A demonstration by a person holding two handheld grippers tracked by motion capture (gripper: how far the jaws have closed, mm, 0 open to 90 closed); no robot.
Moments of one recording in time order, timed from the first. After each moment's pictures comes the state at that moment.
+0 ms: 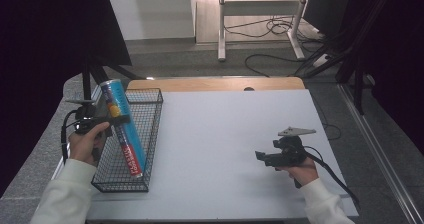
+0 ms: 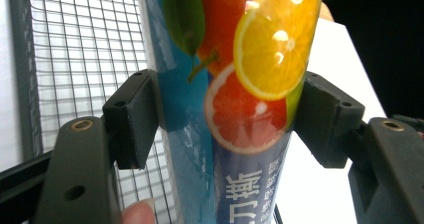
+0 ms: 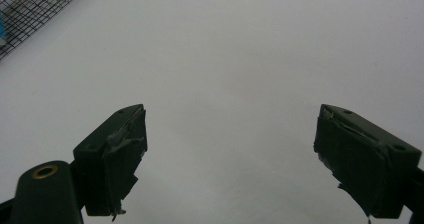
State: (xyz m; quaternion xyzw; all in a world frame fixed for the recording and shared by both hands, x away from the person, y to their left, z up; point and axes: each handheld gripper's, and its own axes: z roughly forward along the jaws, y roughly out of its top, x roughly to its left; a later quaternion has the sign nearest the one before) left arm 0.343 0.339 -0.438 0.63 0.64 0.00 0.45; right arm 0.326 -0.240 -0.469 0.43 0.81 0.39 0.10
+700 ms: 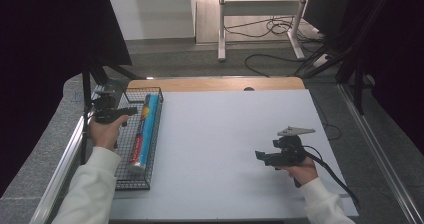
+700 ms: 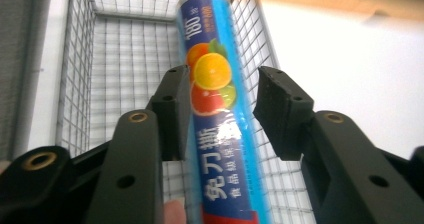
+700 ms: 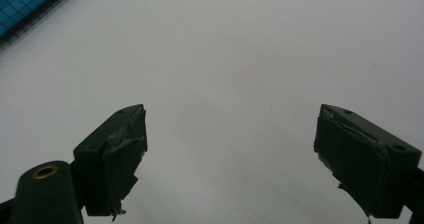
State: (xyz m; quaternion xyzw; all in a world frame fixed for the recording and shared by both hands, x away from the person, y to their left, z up) left arm 0.378 0.301 -0.440 0.64 0.67 0.11 0.36; right arm 0.328 -0.240 -0.470 0.43 0.81 0.39 0.10
